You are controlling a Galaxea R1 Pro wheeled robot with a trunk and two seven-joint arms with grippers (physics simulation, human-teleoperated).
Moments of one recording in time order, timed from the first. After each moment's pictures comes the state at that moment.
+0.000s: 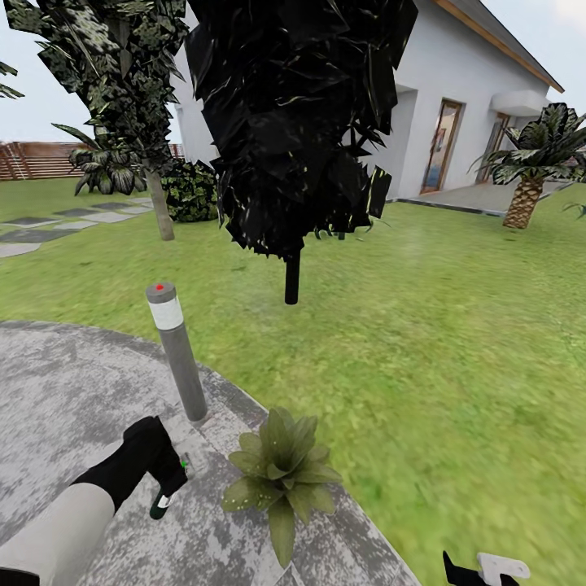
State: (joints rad) left arm -0.72 0.17 -0.19 -0.66 -0.90 0.61 -0.99; right arm -0.38 -0.02 -1.32 -0.41 1.01 -0.43 0.27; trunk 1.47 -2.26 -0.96
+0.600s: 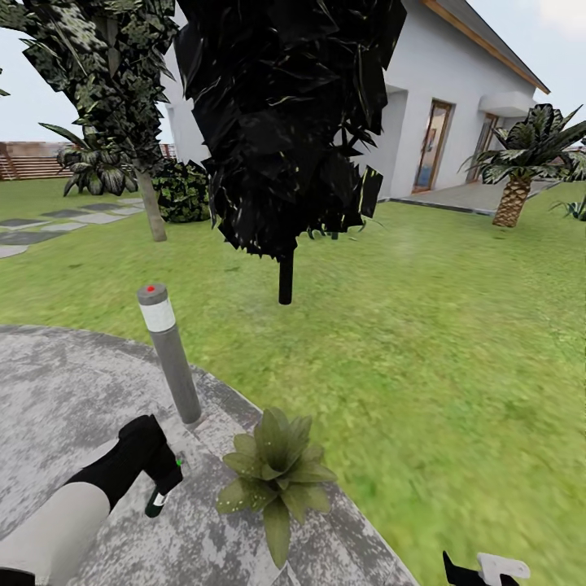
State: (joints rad) left arm -0.72 0.18 -0.19 -0.66 -0.90 0.61 -0.99; right arm -0.38 -0.02 -1.32 -0.41 1.01 -0.43 0.27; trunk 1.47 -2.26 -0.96
